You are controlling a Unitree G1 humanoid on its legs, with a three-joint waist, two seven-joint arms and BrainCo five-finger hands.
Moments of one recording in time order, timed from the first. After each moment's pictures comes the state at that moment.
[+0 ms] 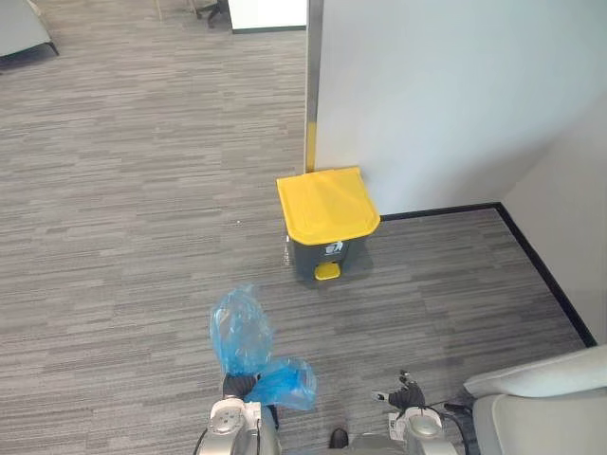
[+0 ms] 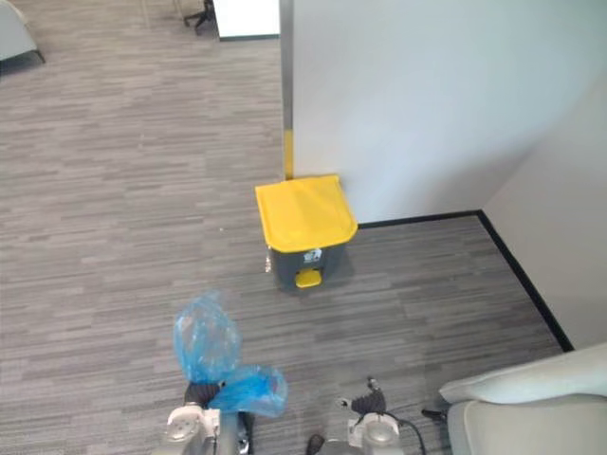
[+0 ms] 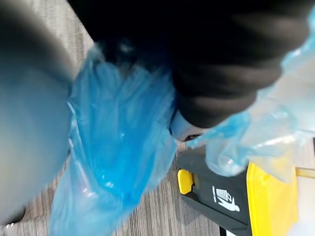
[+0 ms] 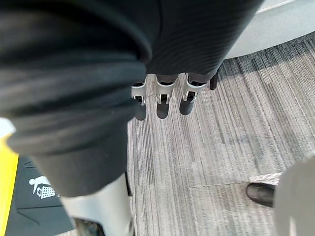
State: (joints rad) left arm 0.10 0.02 0.03 0.74 0.02 -0.06 0.17; right arm 0.04 -0.01 -0.12 0.89 -0.15 0.00 -0.18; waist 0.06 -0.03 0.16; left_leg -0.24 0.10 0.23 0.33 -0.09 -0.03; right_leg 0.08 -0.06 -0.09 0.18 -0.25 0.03
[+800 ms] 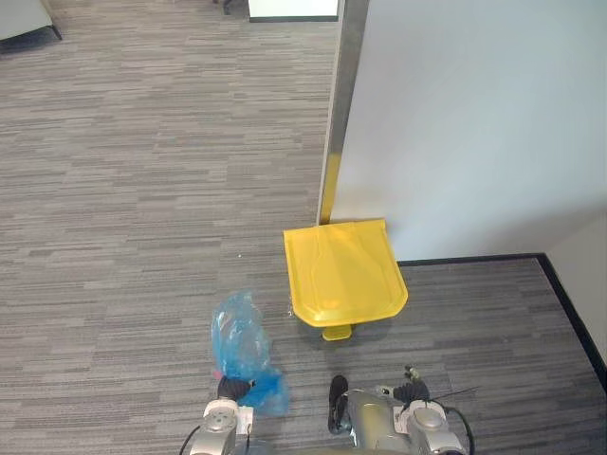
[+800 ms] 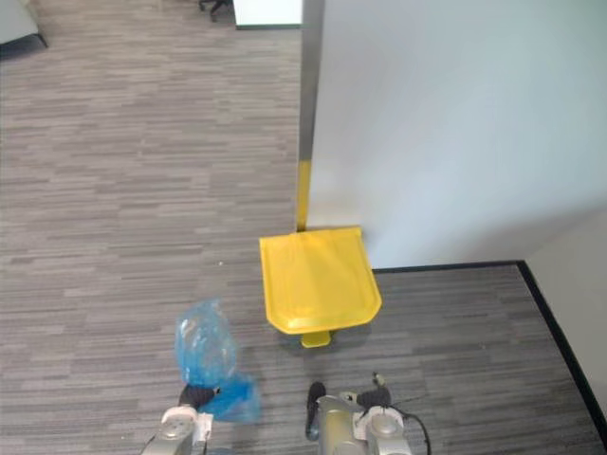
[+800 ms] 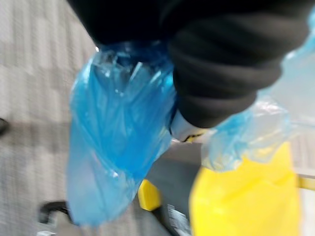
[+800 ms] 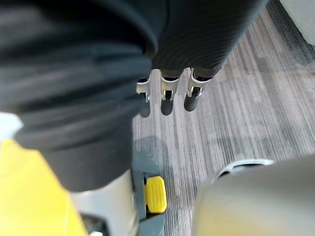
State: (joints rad) left arm 0.05 0.01 -0.01 0.83 0.05 -0.06 0.14; right arm 0.03 -0.02 -0.18 0.91 -0.15 -0.01 -0.17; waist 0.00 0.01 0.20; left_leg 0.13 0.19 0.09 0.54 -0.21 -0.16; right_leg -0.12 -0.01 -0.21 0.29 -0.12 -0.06
